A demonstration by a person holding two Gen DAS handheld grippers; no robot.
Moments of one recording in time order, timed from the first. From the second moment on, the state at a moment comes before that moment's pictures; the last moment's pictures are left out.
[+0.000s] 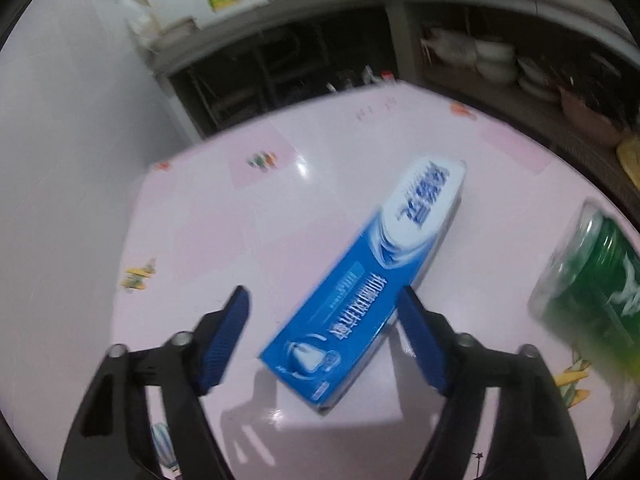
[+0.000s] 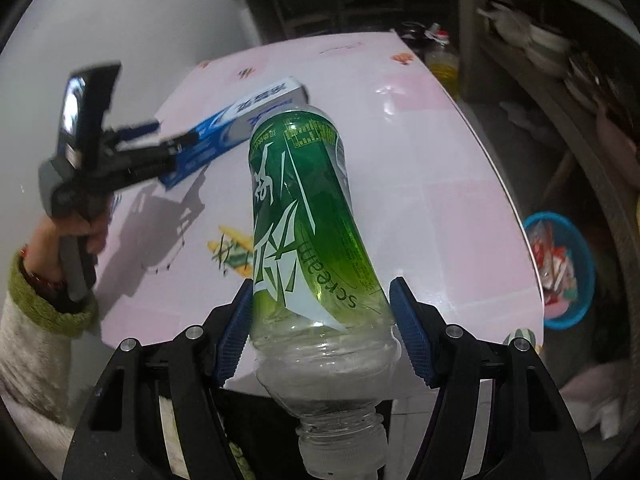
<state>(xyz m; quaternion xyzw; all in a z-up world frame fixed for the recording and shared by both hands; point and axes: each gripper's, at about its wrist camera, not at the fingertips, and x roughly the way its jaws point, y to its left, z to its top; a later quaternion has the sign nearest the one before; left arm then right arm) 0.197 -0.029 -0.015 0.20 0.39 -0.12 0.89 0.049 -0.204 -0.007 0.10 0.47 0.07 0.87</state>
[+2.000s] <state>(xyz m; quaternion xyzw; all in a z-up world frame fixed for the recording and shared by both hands) 0.138 -0.005 -0.006 -0.06 0.55 -0.21 0.81 0.086 -0.237 -0.027 0.24 0.51 0.10 0.82</state>
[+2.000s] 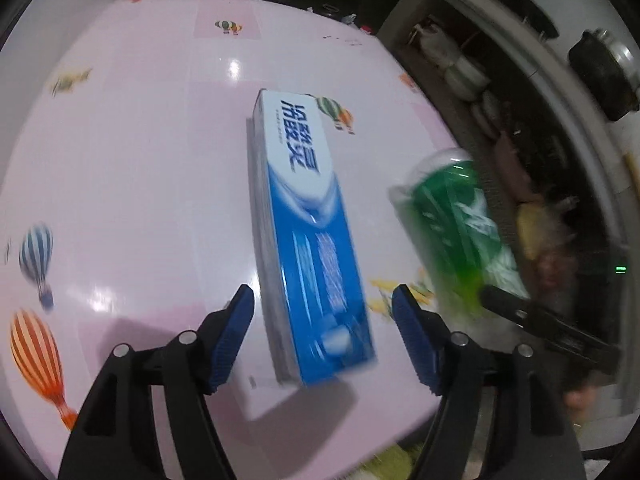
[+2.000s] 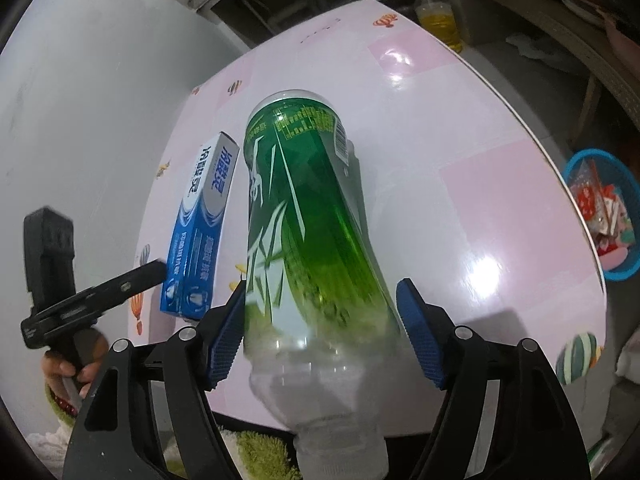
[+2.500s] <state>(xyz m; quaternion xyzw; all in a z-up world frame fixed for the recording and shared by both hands) 0.103 -0.017 -0.013 0.01 0.52 -0.19 0.84 0.078 -0.252 -0.038 0.31 0.50 0.11 0.80</state>
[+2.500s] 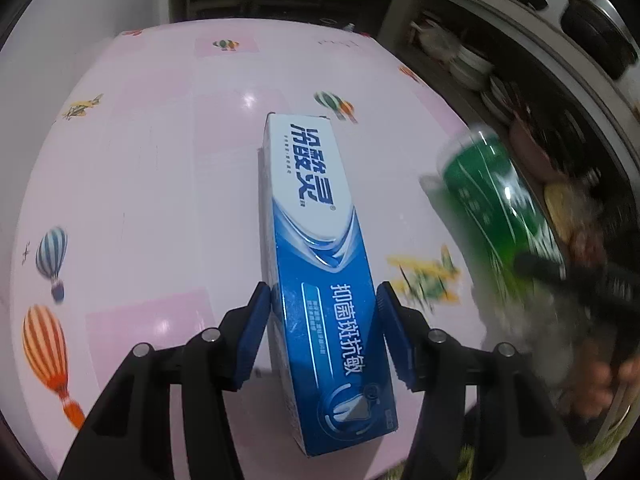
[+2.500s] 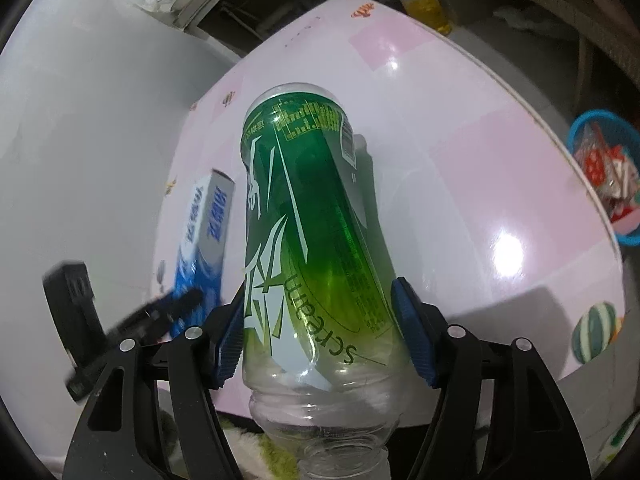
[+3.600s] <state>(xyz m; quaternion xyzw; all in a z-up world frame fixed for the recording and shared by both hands) 0.106 -0.051 -0.026 0.07 0.50 -0.17 0.84 0.101 -0.226 -0.035 0.22 0.53 0.11 0.81</state>
